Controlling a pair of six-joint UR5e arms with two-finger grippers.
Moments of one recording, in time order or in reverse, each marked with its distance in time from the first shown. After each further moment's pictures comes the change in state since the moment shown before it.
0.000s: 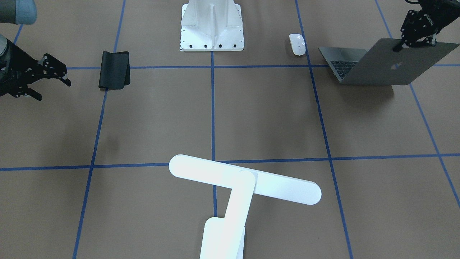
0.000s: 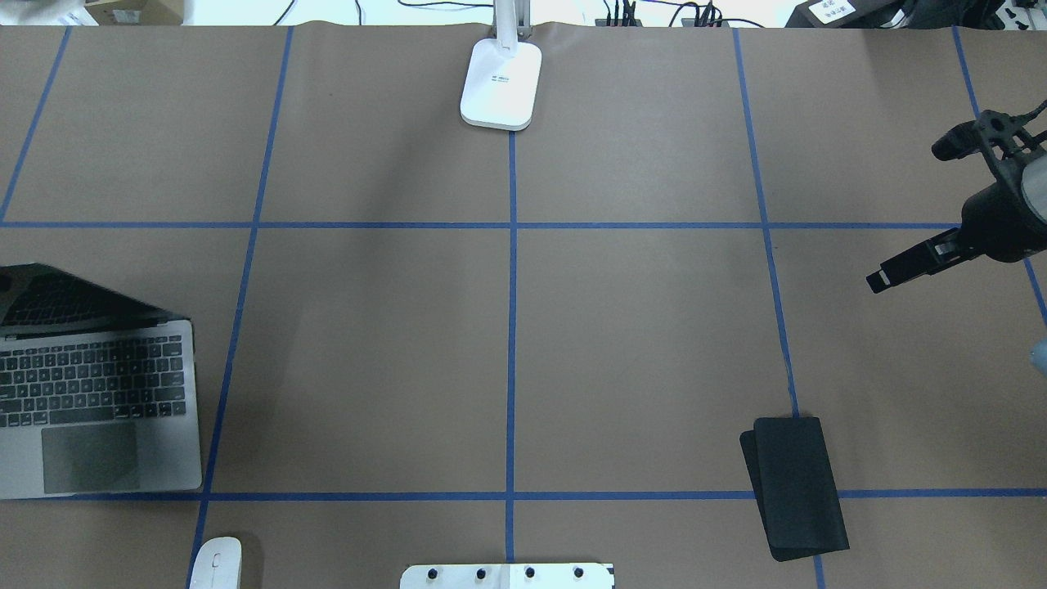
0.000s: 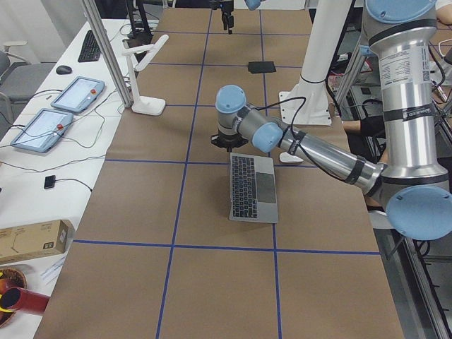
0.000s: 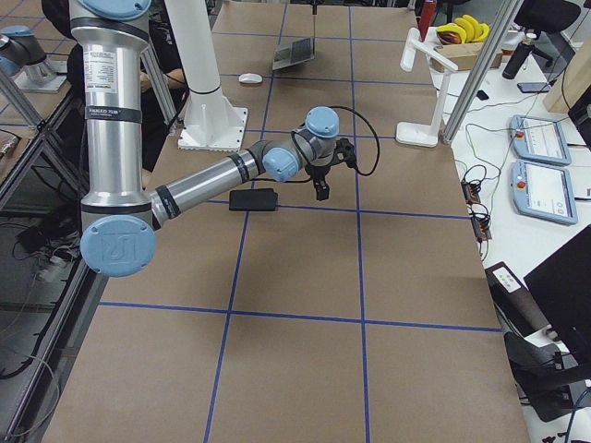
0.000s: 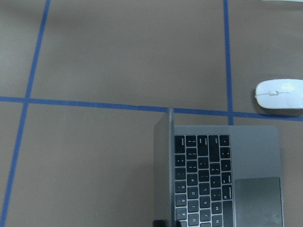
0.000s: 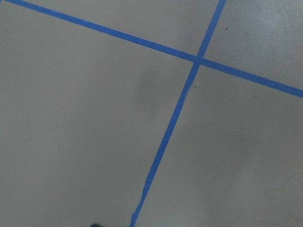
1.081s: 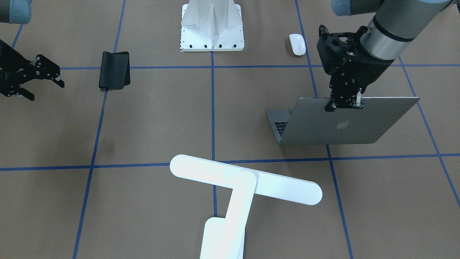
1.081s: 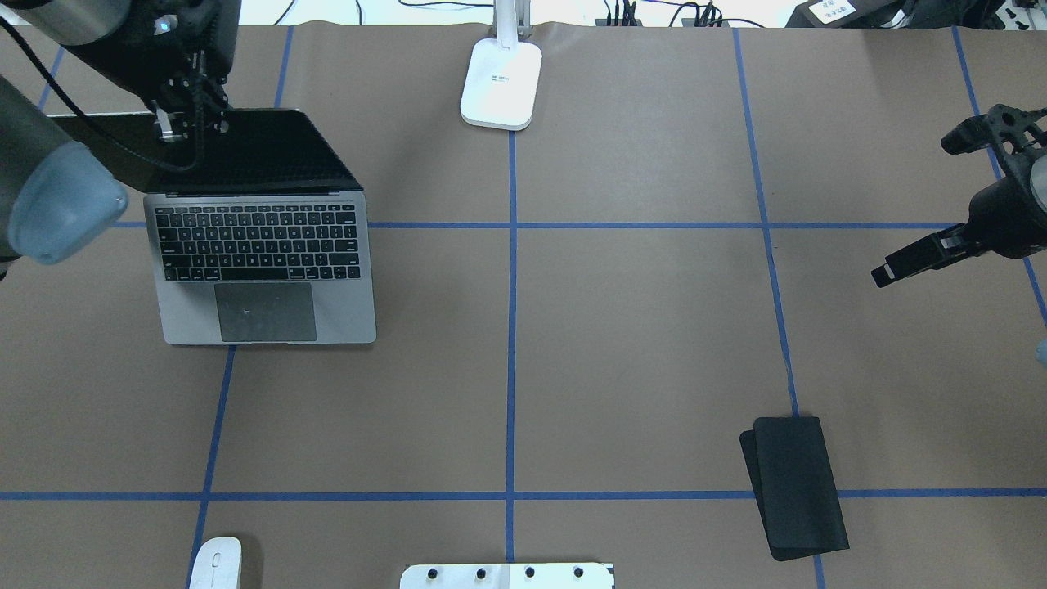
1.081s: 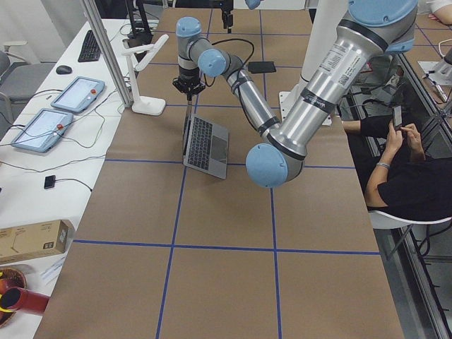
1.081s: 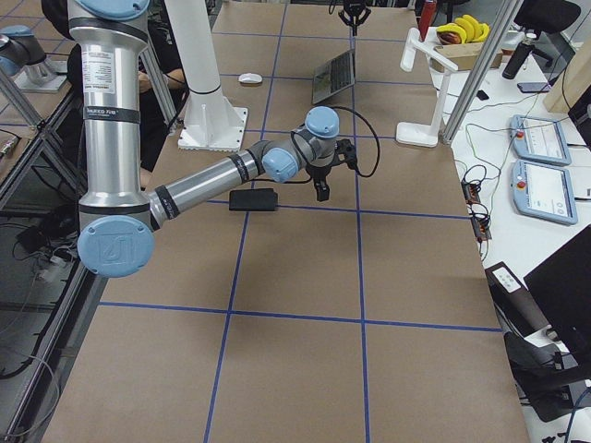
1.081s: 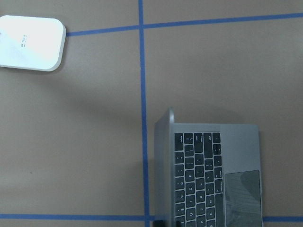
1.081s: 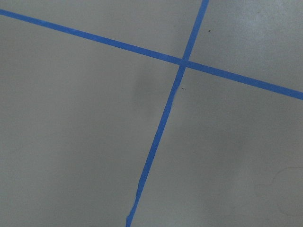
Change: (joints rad) left arm 0.179 -0.694 0.268 0.331 0.280 -0.114; right arm 0.012 -0.003 0.004 0.000 -0.001 0.026
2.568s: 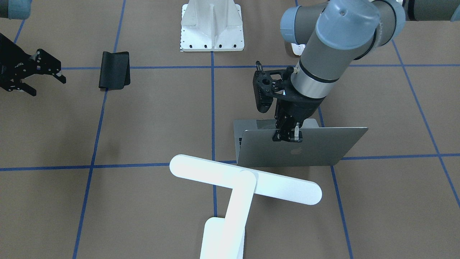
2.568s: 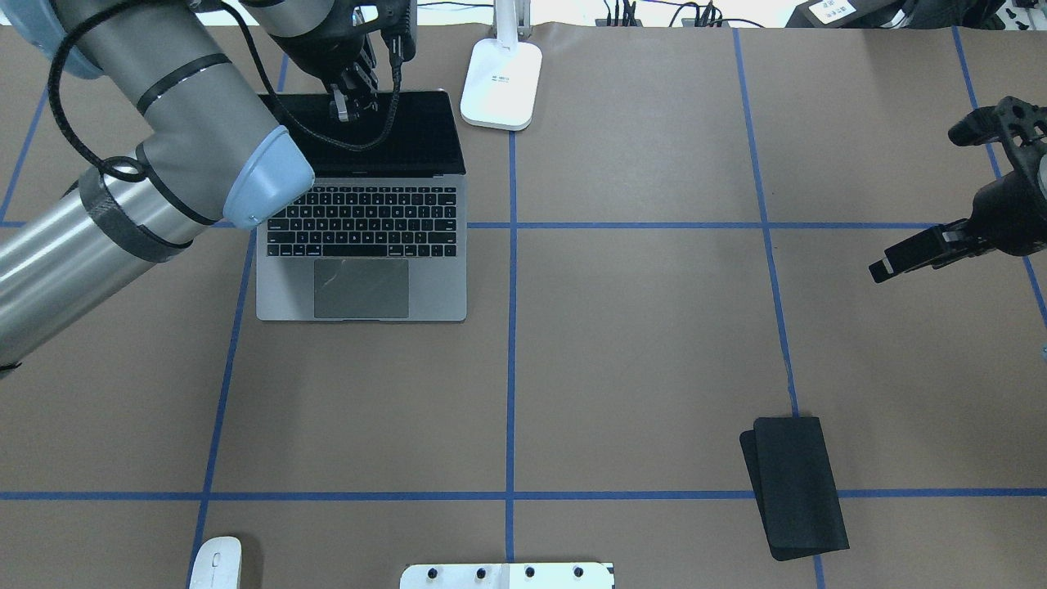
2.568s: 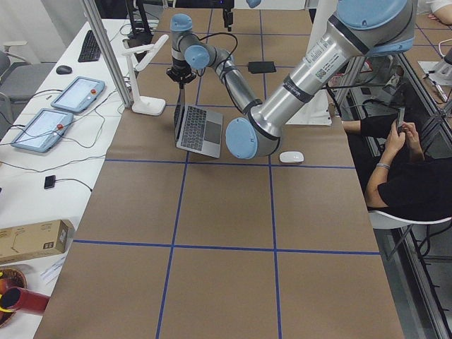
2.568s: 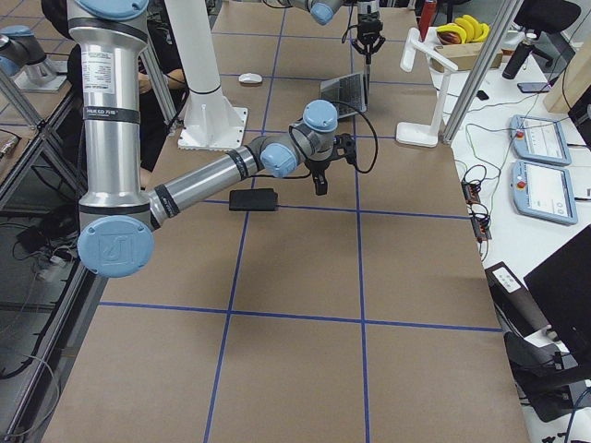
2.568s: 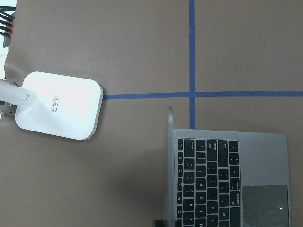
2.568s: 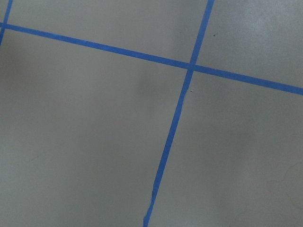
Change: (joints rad) left arm 0.108 -0.210 0.297 -0.193 0.078 -0.136; right arm 0.005 0.003 0.028 0.000 0.016 0.067
